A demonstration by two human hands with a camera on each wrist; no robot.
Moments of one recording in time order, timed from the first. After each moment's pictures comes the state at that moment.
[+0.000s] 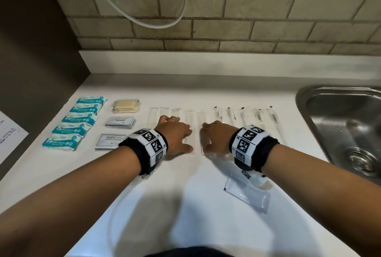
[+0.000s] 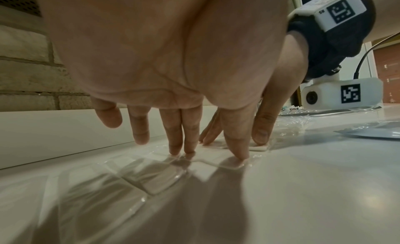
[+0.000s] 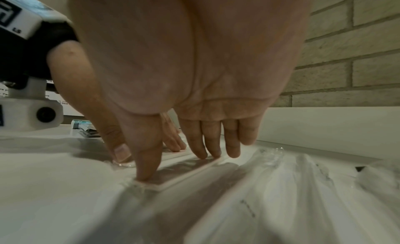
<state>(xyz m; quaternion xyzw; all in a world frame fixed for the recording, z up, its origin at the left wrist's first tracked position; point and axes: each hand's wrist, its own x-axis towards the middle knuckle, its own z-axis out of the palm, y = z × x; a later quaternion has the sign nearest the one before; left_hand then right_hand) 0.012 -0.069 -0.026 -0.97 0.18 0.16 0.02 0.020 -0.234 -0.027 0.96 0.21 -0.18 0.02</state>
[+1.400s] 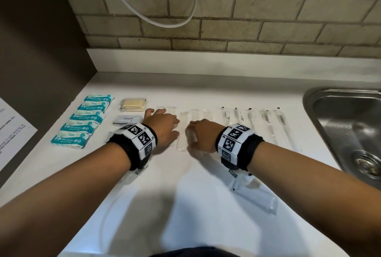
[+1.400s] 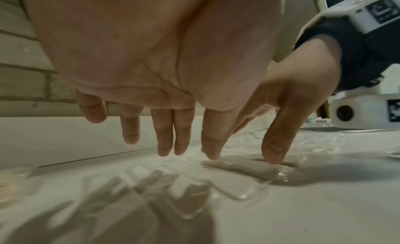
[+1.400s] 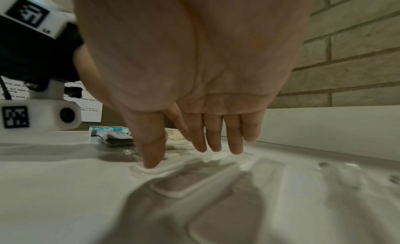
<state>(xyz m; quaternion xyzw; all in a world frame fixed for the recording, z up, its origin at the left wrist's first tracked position) 0.019 -0.021 -0.019 -0.99 0.10 0.12 0.00 0.020 -0.186 -0.022 0.95 0.28 -0.15 -0.04</state>
